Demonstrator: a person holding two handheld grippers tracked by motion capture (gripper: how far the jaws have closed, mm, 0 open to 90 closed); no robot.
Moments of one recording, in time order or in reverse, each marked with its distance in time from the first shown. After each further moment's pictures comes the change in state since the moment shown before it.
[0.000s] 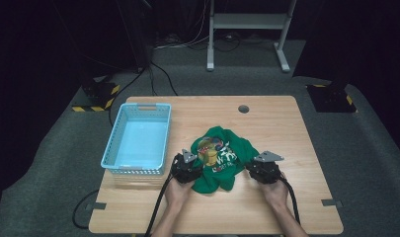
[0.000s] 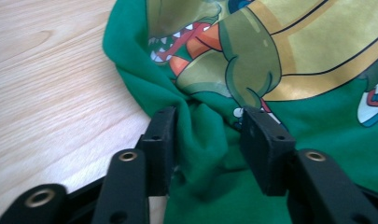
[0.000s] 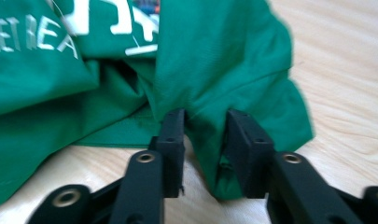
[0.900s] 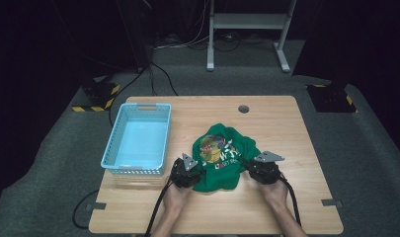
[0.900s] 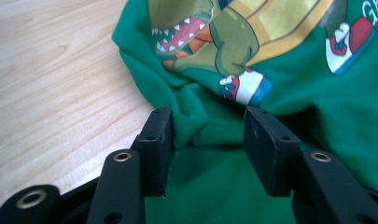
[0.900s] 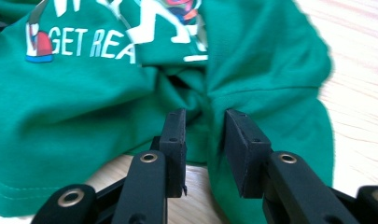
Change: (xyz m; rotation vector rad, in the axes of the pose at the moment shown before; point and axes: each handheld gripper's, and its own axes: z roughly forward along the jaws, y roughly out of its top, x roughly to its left) left arm -0.011 -0.012 -0.017 -0.027 0.056 0.083; right arm 0.001 0.000 -0.003 -0.025 0.034 -0.002
